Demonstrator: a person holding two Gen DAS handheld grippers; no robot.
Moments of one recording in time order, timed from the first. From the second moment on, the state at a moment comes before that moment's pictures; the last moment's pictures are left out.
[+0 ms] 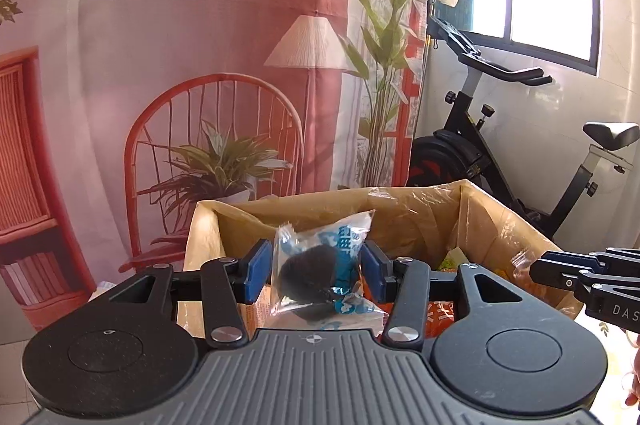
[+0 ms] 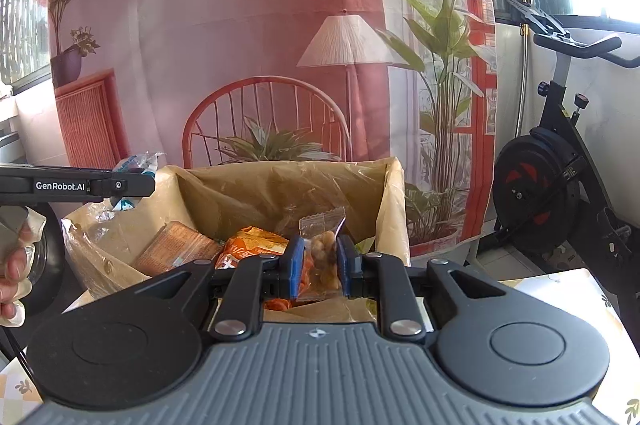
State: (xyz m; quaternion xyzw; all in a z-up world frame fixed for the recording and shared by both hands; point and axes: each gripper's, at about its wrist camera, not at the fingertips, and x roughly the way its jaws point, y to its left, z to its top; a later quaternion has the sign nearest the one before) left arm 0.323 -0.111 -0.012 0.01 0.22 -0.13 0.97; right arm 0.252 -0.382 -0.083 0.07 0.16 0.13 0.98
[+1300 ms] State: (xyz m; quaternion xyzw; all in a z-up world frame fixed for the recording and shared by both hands) left arm 0.215 -0.040 -0.127 -0.02 0.37 -0.12 0.92; right arm 0.192 -0.320 -0.230 -0.06 0.48 0.28 0.83
